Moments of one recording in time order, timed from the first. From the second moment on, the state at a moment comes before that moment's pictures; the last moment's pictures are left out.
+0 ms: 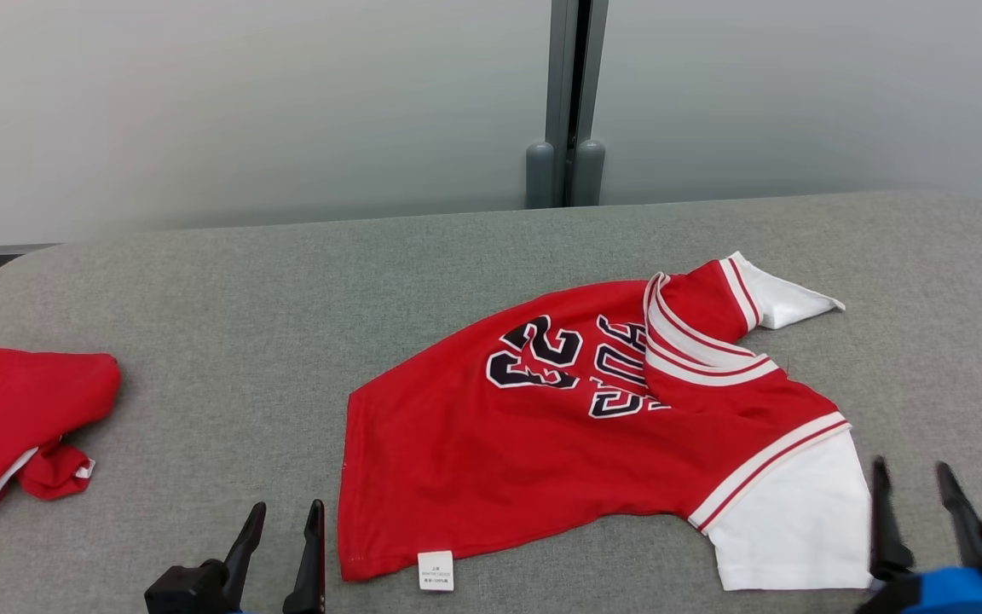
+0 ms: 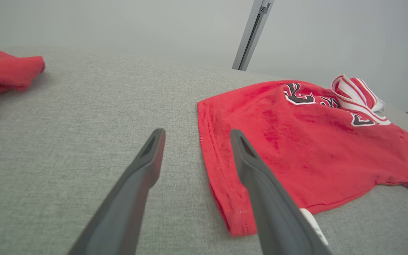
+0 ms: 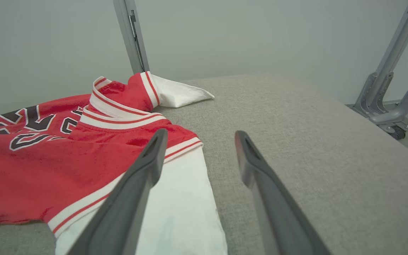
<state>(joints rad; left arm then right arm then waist) 0.02 0.13 -0.20 0.42 -0.37 -0.13 -0.26 0.00 -0.05 -0.27 0.36 0.08 0.13 -0.26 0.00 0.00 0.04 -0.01</state>
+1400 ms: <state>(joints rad) 0.03 0.09 -0.31 0.48 -0.42 -0.13 -0.26 -0.08 -0.05 0.00 0.48 0.12 0.13 -0.26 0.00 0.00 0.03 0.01</state>
